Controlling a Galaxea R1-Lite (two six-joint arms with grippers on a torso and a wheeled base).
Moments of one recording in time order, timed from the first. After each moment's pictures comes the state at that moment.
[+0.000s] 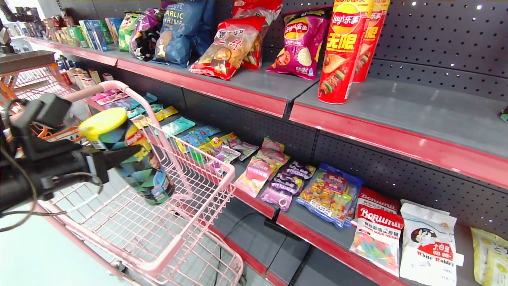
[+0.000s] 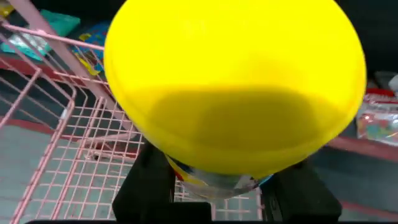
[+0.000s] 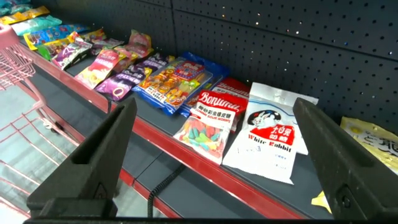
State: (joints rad) left arm -0.01 1.35 -0.61 -0.51 -0.42 0.00; right arm 0.00 0.00 0.00 0.01 -0.01 0.00
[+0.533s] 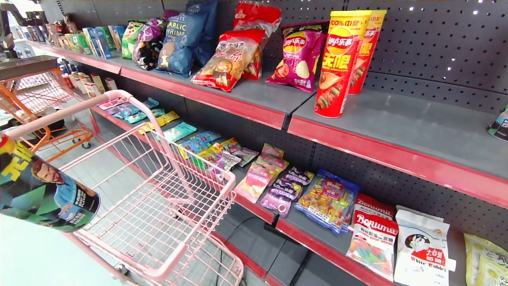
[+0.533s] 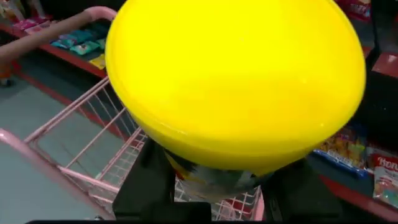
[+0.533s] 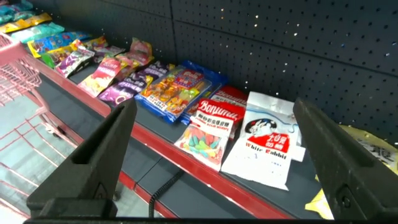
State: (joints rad) left arm 0.06 0.76 -0.60 -0.13 -0.16 -0.06; right arm 0.00 0.00 0.00 0.01 -0.01 0.00
